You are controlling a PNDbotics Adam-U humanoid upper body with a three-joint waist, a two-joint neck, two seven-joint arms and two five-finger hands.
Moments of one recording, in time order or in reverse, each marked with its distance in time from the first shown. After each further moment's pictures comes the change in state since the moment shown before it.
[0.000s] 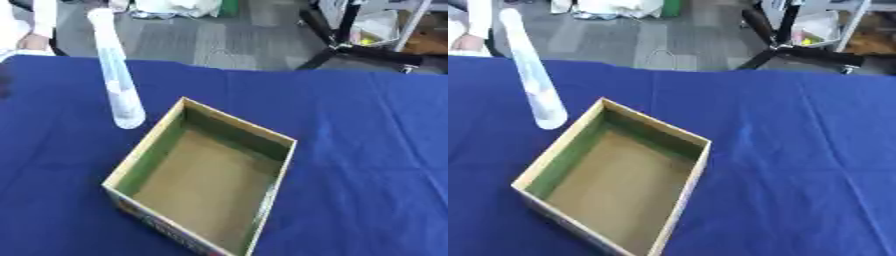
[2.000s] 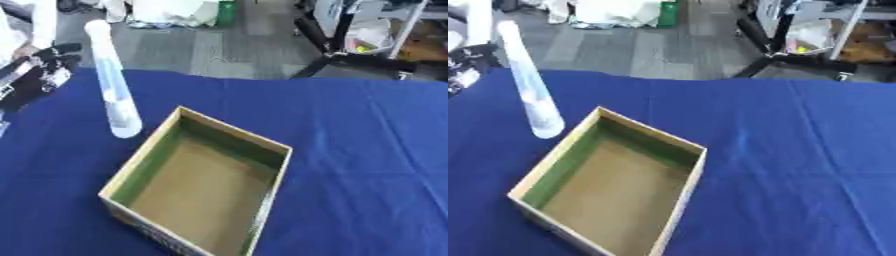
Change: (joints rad) left arm -0.564 -0.003 -0.204 0.556 -0.223 -0.018 -0.168; right arm -0.023 0.000 0.019 0.000 -0.007 0.027 0.026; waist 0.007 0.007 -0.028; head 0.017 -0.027
